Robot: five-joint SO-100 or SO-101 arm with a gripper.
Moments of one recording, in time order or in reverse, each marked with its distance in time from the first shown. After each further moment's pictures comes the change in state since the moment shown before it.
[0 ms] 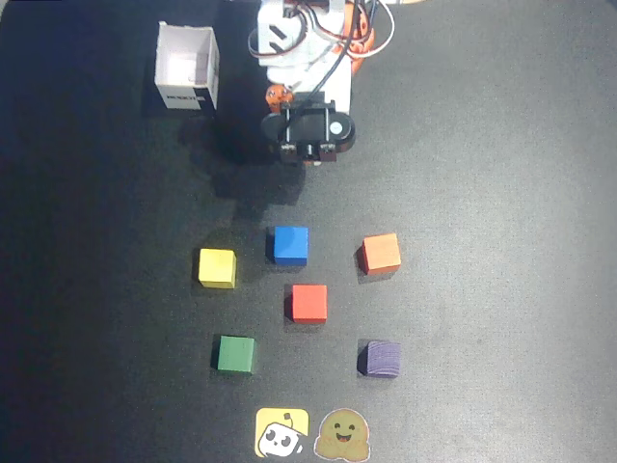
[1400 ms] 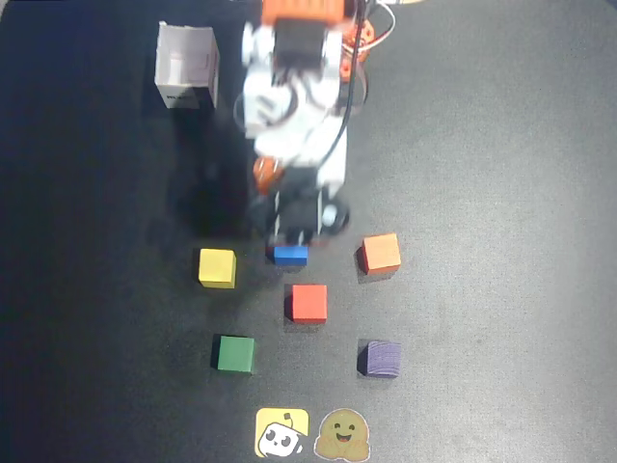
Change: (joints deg) arm -0.4 -51.5 -38.6 -9.7 0.1
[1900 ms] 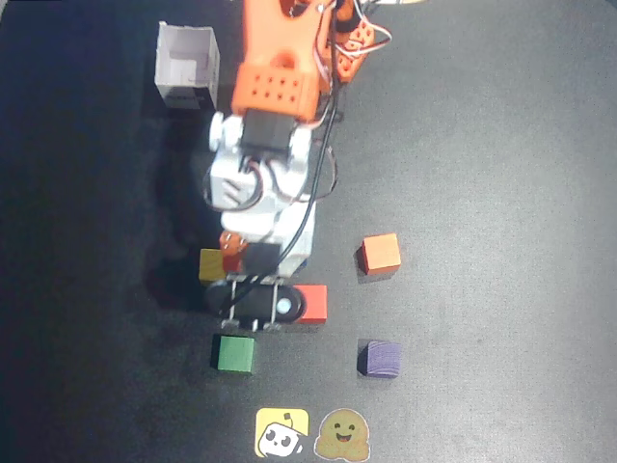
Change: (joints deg) arm 5.0 -27.0 -19.5 -3.2 -0.1
